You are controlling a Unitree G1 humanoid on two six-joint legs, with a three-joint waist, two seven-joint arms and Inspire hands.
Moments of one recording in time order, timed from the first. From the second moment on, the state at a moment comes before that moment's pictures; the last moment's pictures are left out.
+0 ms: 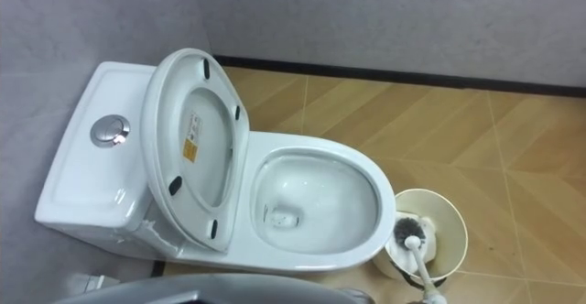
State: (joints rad) left arm 0.23 0.18 -0.01 1.03 0.41 0.21 0.05; right arm 0.13 -0.21 0.05 1.19 -0.40 0.16 -0.03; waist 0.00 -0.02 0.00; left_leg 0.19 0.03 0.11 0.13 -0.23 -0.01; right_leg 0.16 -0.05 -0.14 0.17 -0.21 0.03
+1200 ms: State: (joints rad) left arm 0.17 0.19 0.04 0.98 0.38 0.03 0.15; right arm 0.07 -0.23 -0.07 1.12 -0.18 -0.07 -0.40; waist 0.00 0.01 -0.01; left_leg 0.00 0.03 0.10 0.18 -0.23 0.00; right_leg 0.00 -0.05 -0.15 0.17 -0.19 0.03
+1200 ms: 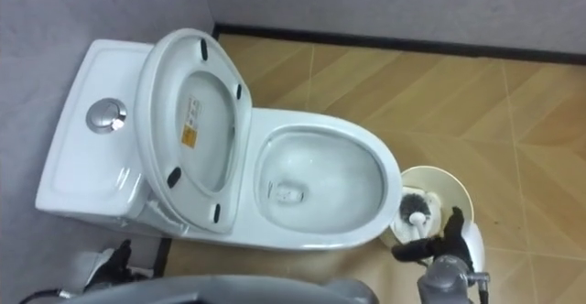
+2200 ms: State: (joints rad) left arm -0.11 0.19 -0.15 0.93 -0.11 -0.01 0.16; right arm -0.25 -0.32 -0.03 1.29 0.08 -0.05 -0.55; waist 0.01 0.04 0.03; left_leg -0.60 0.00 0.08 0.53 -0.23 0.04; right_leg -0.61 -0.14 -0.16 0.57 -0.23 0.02
